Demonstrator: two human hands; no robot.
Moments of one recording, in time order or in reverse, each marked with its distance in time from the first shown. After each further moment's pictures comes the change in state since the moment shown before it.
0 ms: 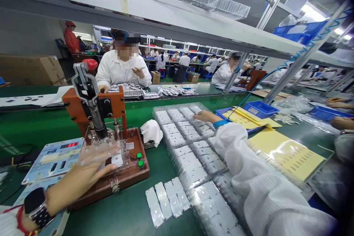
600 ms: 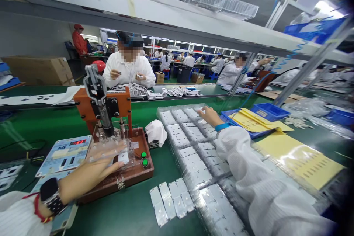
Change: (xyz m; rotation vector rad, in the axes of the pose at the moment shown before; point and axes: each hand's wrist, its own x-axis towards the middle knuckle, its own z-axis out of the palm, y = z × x) left_hand 0.002 0.007 -0.009 -0.036 -0.013 0.107; right_hand -0.011 -0.018 0.008 0.042 0.308 0.095
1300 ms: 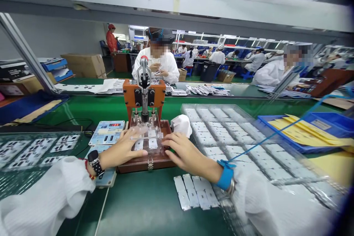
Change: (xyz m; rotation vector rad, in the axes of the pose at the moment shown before) left_hand -0.008 0.005 -0.011 -0.031 -0.009 -0.159; right_hand -0.216 -0.167 0.006 0.446 -0.004 -1.260
